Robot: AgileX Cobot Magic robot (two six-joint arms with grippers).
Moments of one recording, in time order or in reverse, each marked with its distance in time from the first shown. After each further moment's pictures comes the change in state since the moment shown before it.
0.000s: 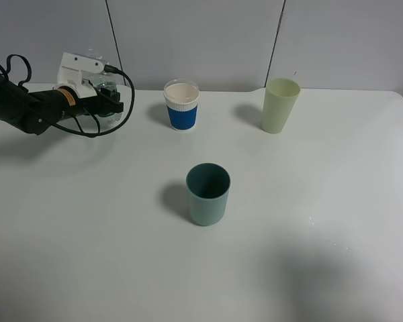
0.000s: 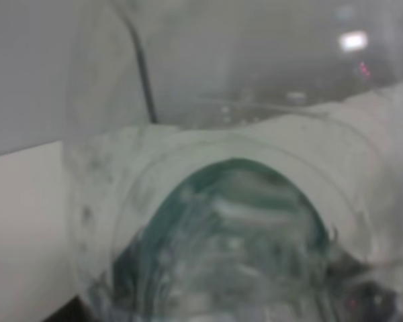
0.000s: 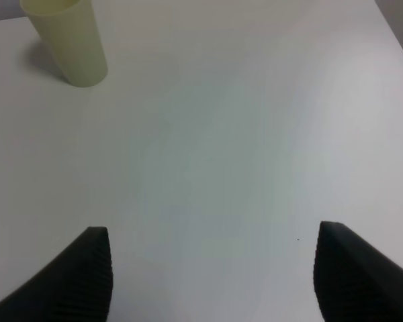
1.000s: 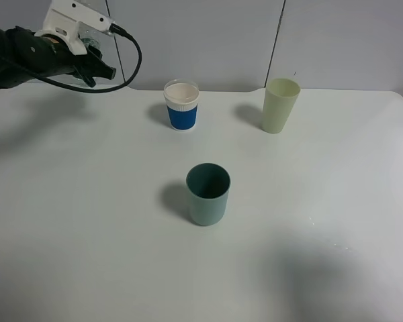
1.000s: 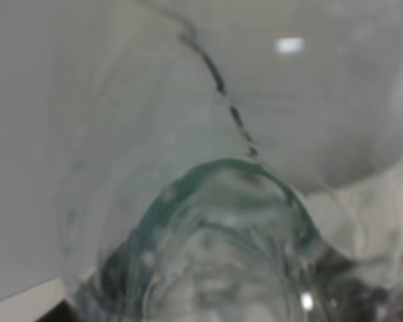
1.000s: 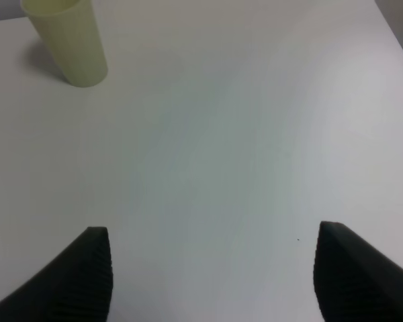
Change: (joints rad) left arm -0.169 -0.288 -0.015 -1.001 0.269 1.119; right arm 0.000 0.000 0.000 0.000 0.000 0.000
